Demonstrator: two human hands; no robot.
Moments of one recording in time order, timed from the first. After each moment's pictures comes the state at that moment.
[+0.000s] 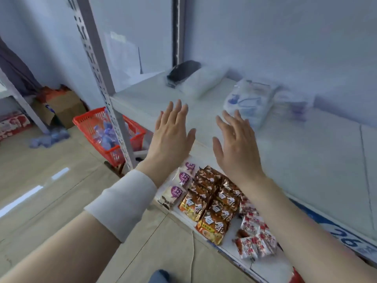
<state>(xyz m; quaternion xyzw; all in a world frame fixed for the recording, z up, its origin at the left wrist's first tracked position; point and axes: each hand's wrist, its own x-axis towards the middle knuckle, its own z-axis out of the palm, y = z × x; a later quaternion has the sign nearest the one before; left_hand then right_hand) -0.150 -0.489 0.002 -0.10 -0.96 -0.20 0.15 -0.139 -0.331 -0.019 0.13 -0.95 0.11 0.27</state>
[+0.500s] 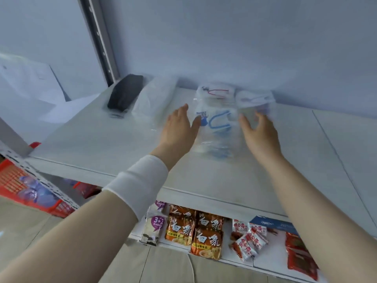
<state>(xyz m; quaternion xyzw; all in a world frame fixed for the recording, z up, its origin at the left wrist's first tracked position) -0.312 -0.413 0.010 -0.21 -0.92 -0.33 -0.03 -0.238 -0.249 0.004 -0.31 -0.88 0.29 0.19</state>
